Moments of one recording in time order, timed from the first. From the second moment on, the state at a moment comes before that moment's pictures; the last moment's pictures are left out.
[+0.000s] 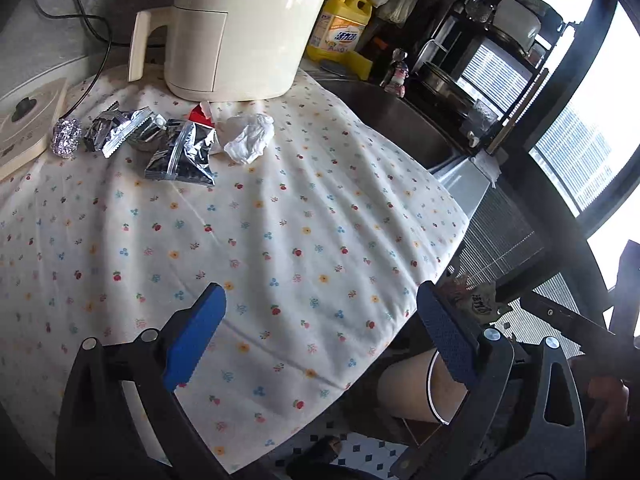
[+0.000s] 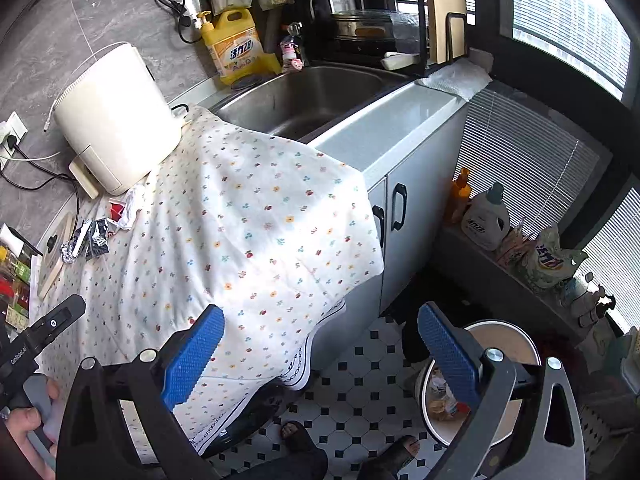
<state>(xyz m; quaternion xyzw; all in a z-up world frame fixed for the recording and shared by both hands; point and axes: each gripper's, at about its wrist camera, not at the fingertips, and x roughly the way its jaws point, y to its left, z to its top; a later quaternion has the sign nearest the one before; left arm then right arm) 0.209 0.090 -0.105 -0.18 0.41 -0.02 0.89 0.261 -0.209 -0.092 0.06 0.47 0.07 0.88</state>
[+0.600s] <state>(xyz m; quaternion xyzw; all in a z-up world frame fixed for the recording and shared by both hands) 0.207 0.267 -0.102 -0.21 0.37 0.05 0.90 0.281 -0.045 -0.098 0.04 0.45 0.12 0.88</state>
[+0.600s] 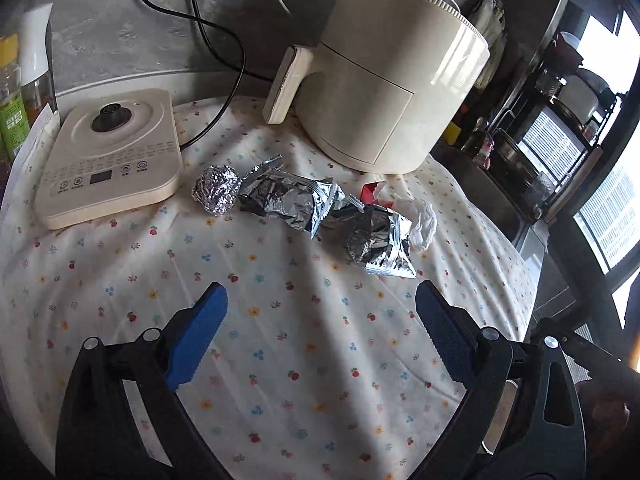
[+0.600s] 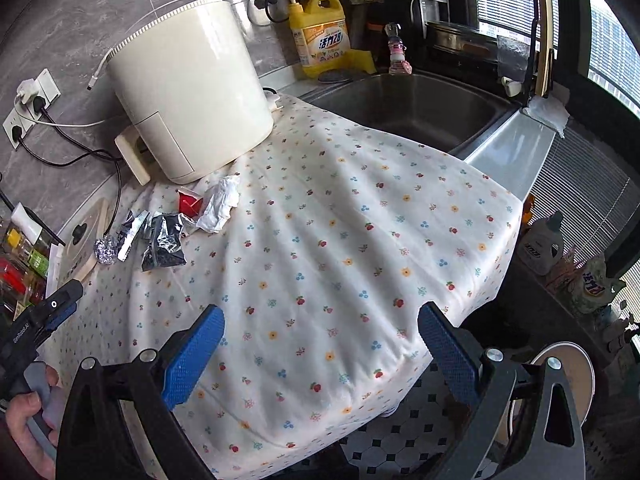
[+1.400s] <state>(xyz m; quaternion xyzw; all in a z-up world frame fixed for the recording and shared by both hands) 0.266 0.348 -0.128 -0.25 0.37 0.11 0.89 0.334 0.049 -0.104 0.01 0.48 0.18 0.86</state>
